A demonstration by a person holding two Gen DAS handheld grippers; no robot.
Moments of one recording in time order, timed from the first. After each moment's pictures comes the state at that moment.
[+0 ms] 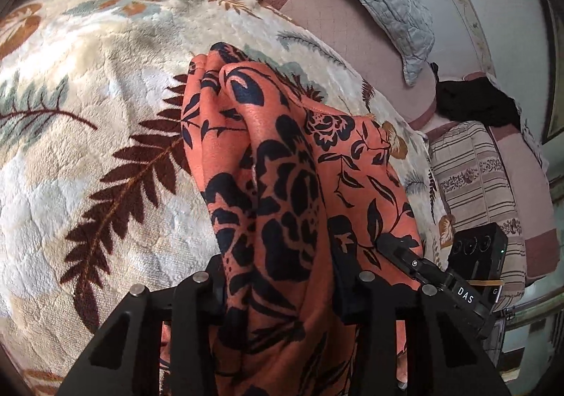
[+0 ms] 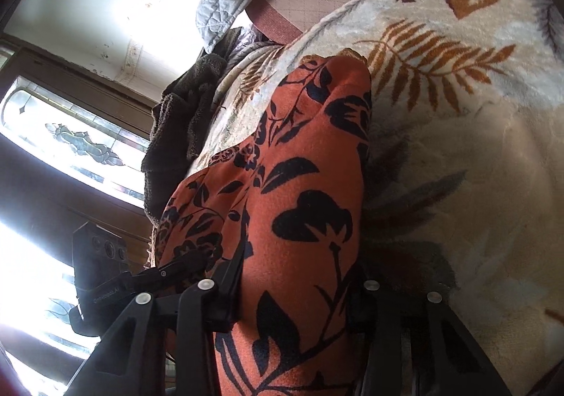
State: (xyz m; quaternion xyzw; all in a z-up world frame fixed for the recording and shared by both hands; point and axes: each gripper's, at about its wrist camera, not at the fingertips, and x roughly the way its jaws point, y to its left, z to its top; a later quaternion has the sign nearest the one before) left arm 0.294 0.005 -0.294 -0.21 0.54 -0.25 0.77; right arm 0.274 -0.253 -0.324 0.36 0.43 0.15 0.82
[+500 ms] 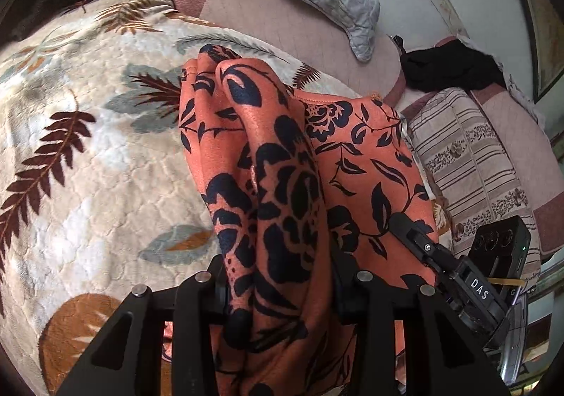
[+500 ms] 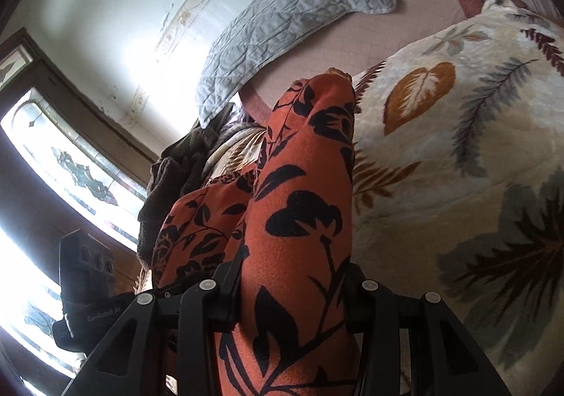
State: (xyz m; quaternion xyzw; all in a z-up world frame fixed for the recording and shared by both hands) left arm 0.279 -0.131 -0.260 -0.15 0.51 -0.28 0.80; right arm 0.228 -0.370 -0.282 0.35 0.33 0.09 0.87
